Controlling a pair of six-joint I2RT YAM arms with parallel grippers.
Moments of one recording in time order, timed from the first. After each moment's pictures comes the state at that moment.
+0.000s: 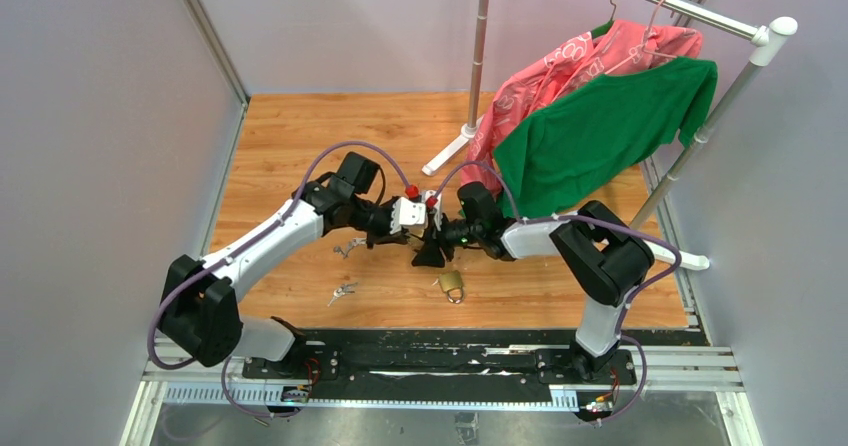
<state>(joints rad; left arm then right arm) -0.54 1.36 1.00 -0.65 0.69 0.91 0.70 1.80 0.80 0.47 -0.81 -0.09</state>
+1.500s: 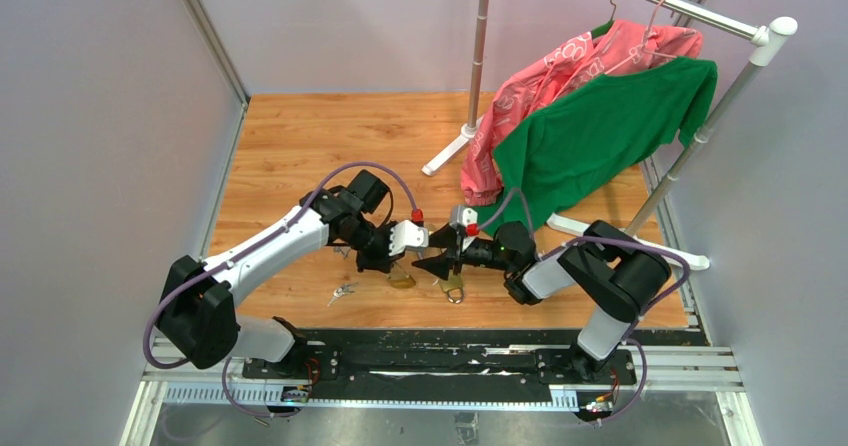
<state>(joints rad) -0.63 1.34 0.98 -0.88 0.53 0.84 0.77 1.71 0.40 1.37 -0.67 0.08</state>
